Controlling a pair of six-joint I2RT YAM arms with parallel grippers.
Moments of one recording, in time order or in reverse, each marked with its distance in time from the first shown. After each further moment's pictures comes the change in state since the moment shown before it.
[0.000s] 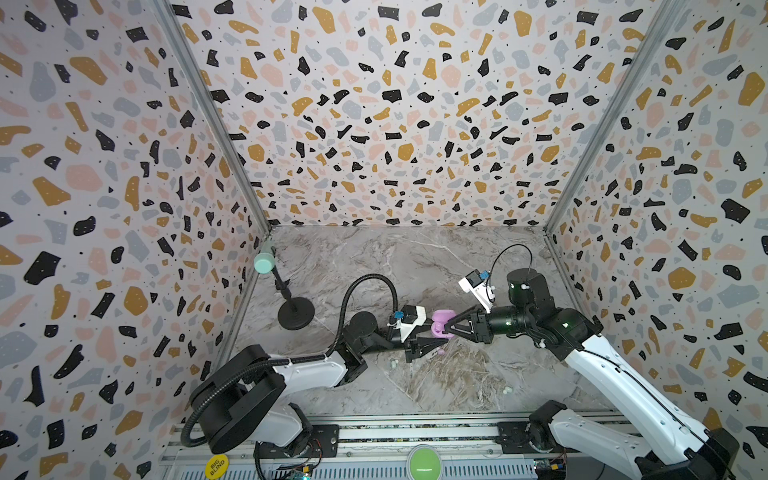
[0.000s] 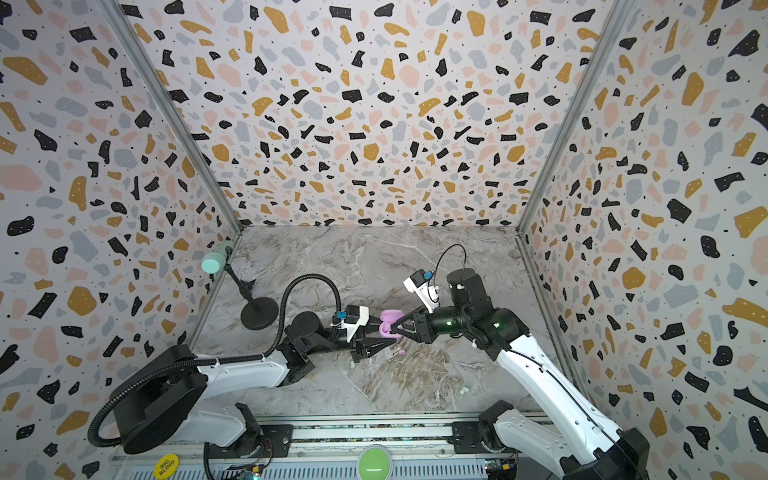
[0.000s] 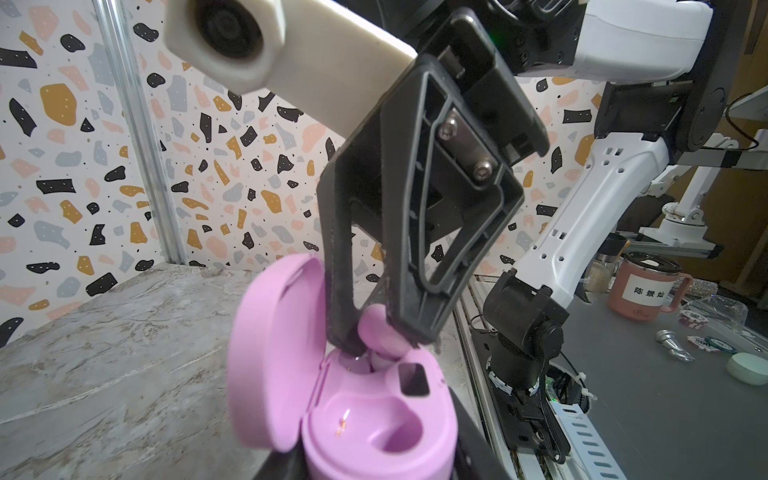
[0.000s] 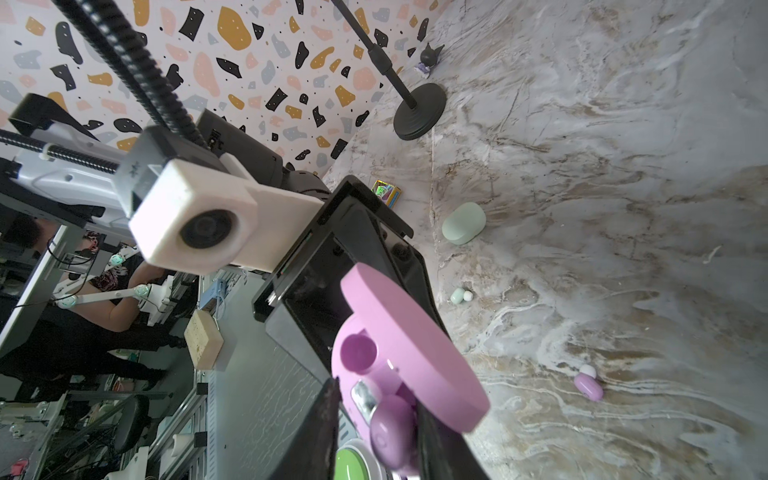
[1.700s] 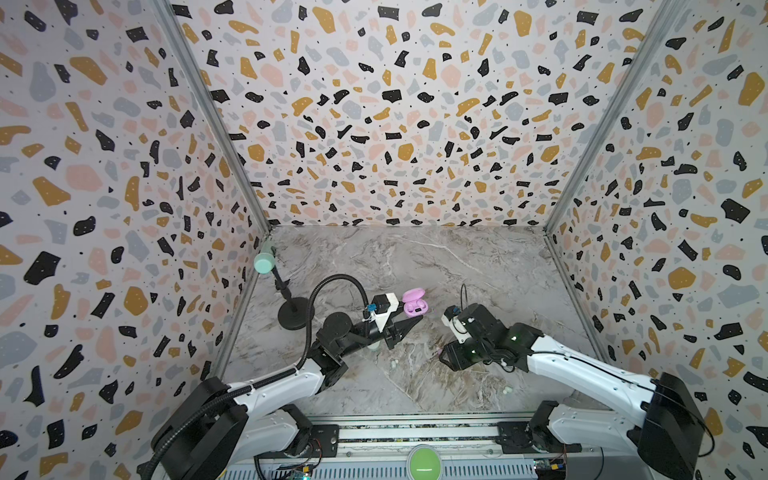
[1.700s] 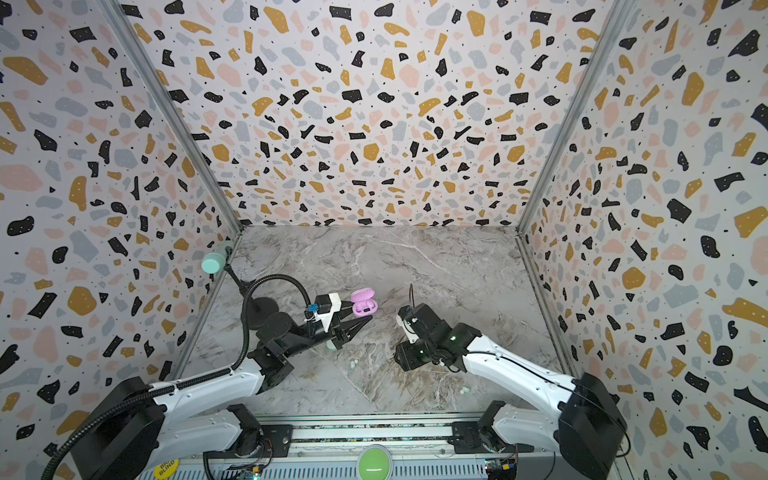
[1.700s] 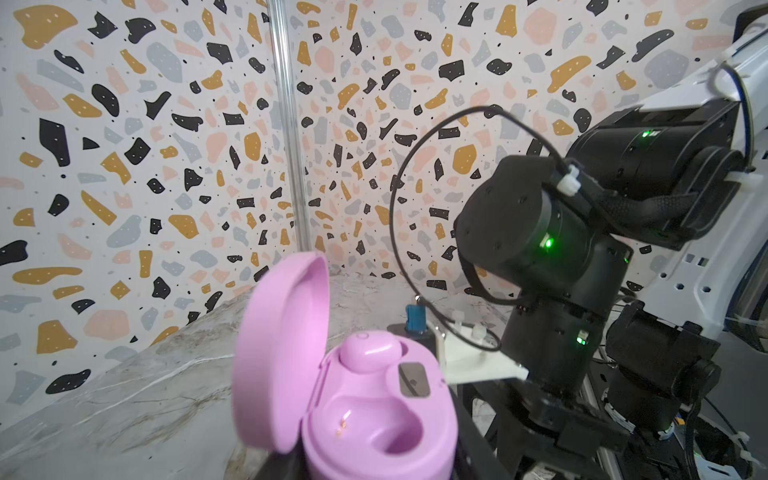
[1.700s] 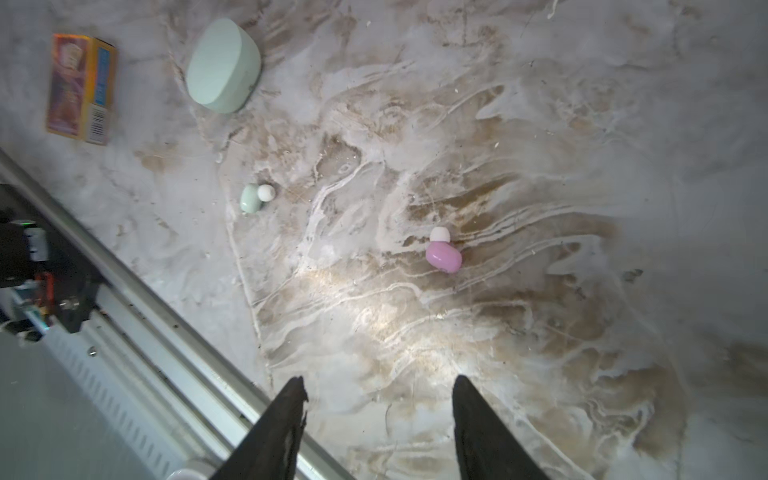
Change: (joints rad) left arm 0.135 -0.247 -0.098 -0.129 -0.209 0.057; right arm 0.307 0.215 -0.219 0.030 0.656 0.134
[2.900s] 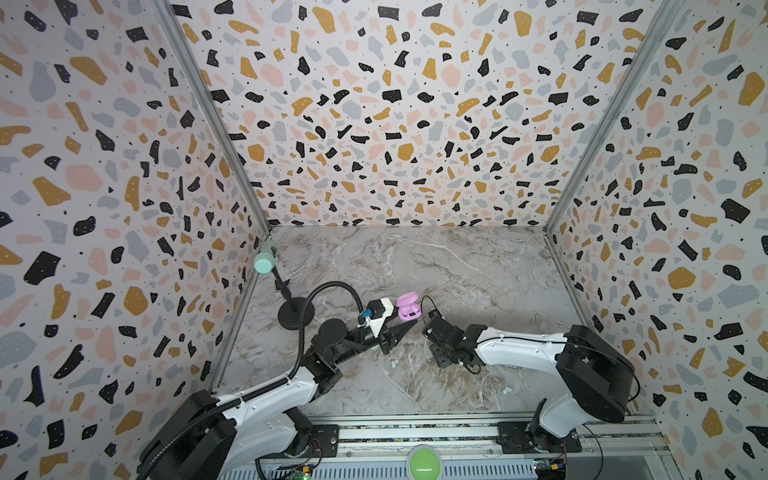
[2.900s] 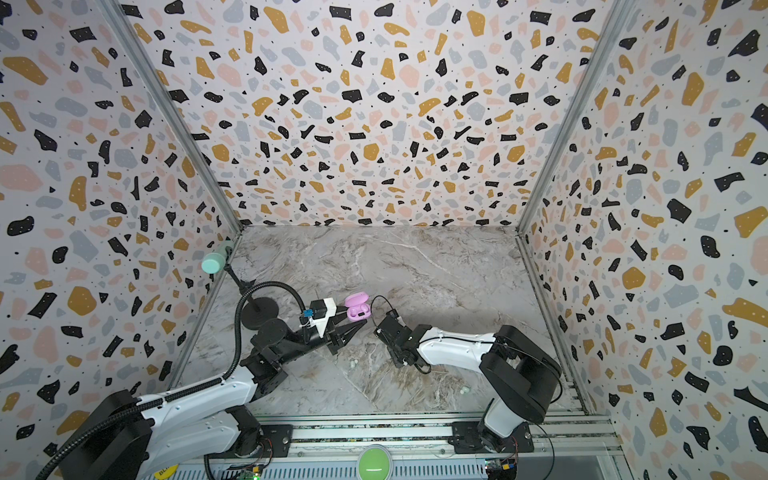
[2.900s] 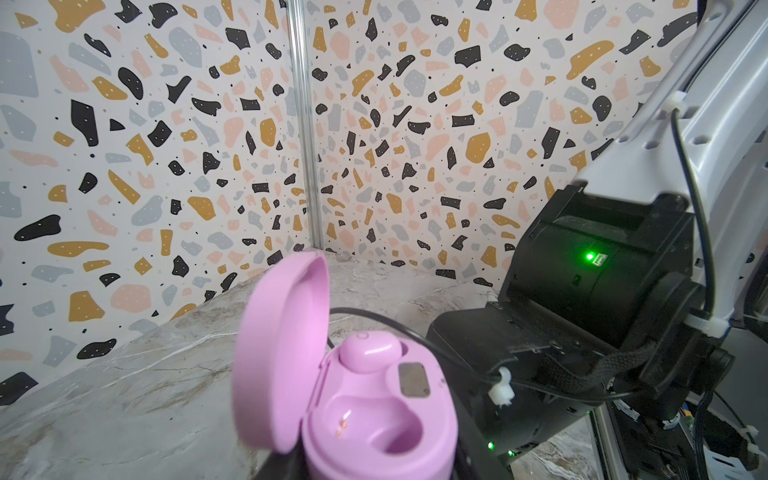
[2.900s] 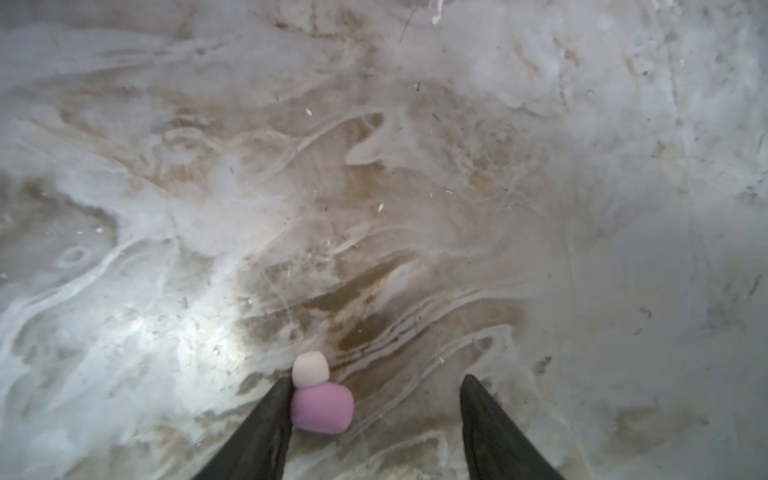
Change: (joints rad) left arm 0.000 -0.076 -0.051 -0.048 -0.042 0.002; right arm 0.103 0.374 0.062 0.113 0.483 0.007
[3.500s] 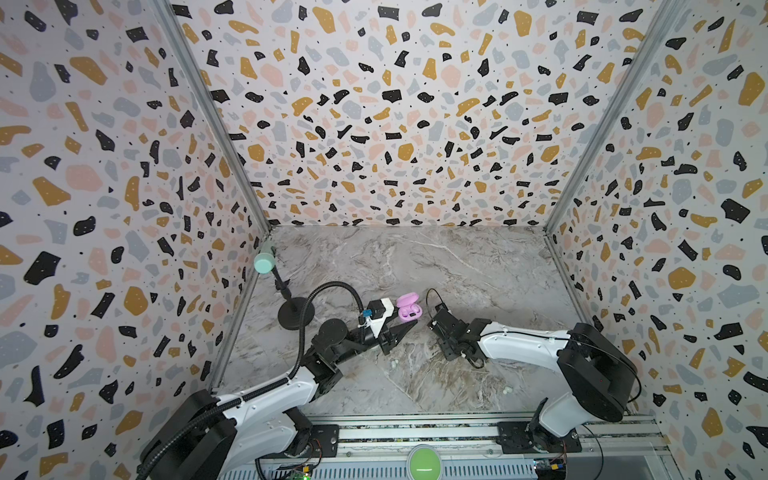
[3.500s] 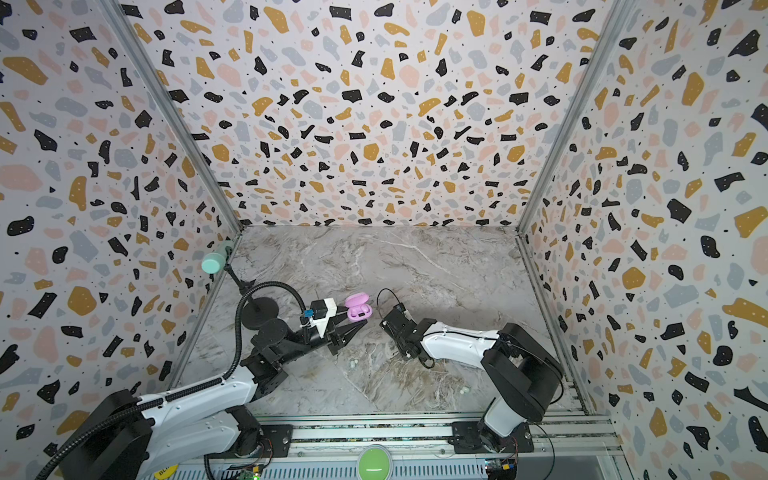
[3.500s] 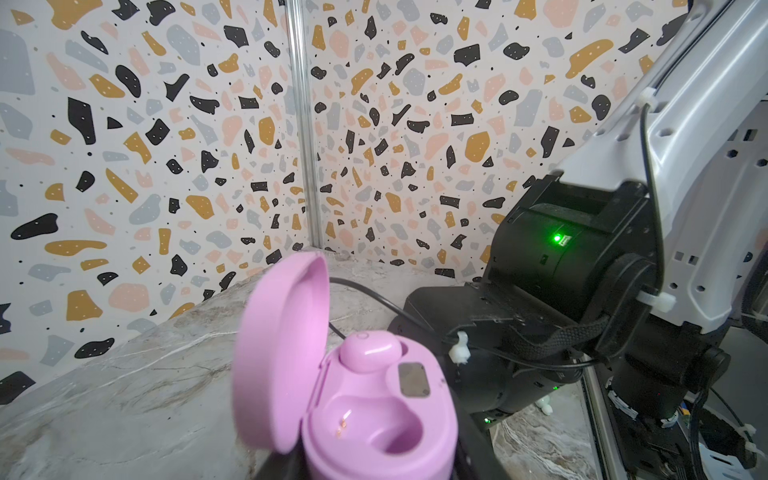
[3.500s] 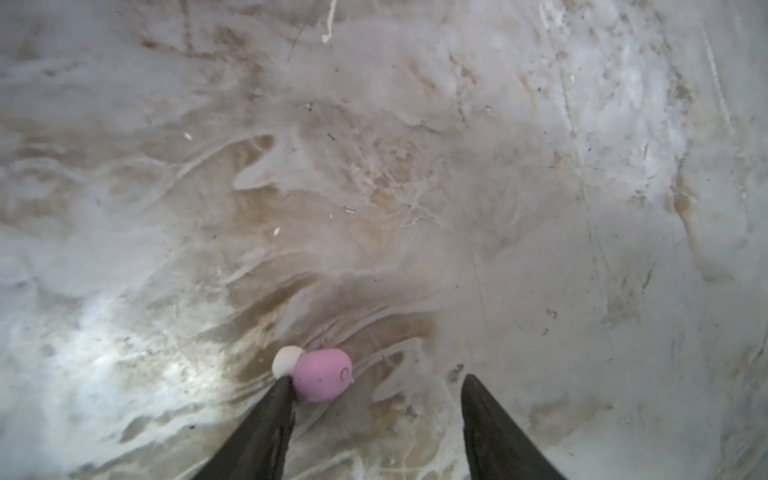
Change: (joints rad) left arm 0.000 0.002 0.000 -0.001 0.000 0.000; right arm -0.074 -0.005 0.012 -0.033 0.070 -0.043
